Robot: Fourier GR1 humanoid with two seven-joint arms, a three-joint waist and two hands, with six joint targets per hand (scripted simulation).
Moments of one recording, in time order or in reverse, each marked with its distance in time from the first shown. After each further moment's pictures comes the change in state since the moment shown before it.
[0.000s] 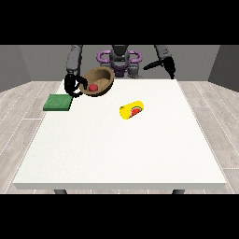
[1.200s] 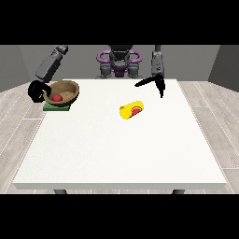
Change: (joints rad) left arm -0.046 -0.059 -0.071 -0.164 -0.081 0.145 -0.094; right arm 0.039 -0.420 -0.230 0.116 -0.158 0.381 -0.178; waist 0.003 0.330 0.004
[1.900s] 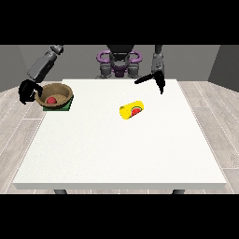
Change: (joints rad) left arm 0.055 0.021 -0.036 -0.265 -0.022 -0.011 0.117; right arm -0.060 -0.139 -0.034 0.135 0.015 0.084 -0.092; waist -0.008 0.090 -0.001
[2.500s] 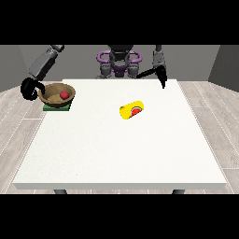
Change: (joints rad) left arm 0.046 0.003 0.001 -0.032 0.035 -0.044 0.037; right arm 0.017 0.017 0.036 0.027 0.028 -0.003 0.037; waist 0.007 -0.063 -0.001
